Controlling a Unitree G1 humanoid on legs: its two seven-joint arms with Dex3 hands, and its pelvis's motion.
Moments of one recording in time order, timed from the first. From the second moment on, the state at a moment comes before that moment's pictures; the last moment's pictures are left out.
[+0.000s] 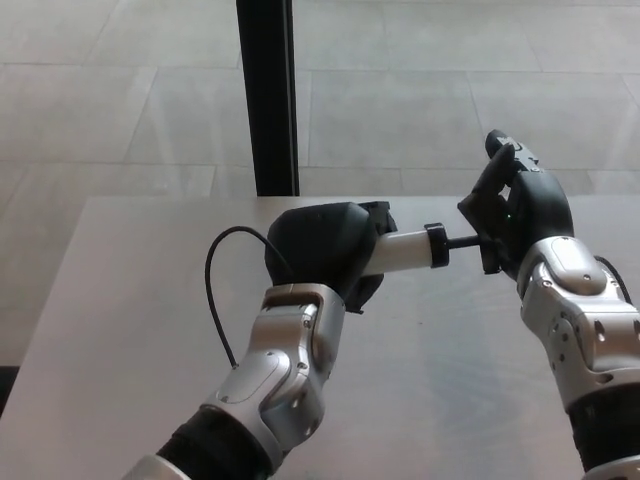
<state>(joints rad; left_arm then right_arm) -0.75 0.06 -0.56 0.53 0.78 0.38 0.21 -0.75 -0.08 -0.11 0.50 0.13 0.31 -0.07</state>
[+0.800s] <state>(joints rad) -0.54 0.16 -0.64 0.35 0.83 0.47 0.06 -0.73 -0.16 -0.27 0.39 0.13 0.35 -0.13</state>
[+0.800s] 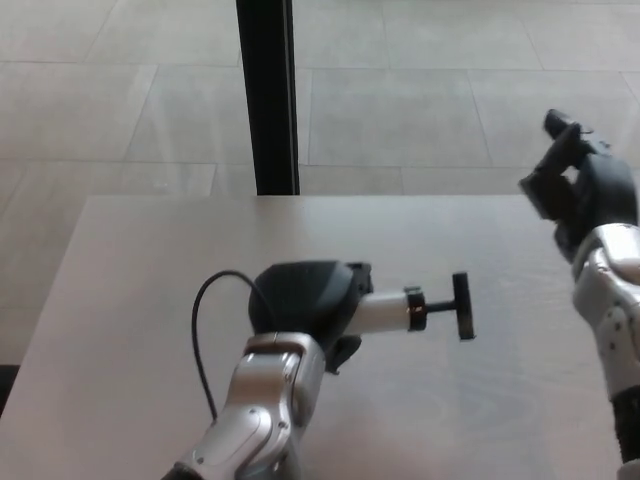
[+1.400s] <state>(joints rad) -0.48 0.20 -0.69 0.29 0.83 0.43 -0.03 -0.69 -0.25 -0.42 0.26 0.17 0.47 -0.17</state>
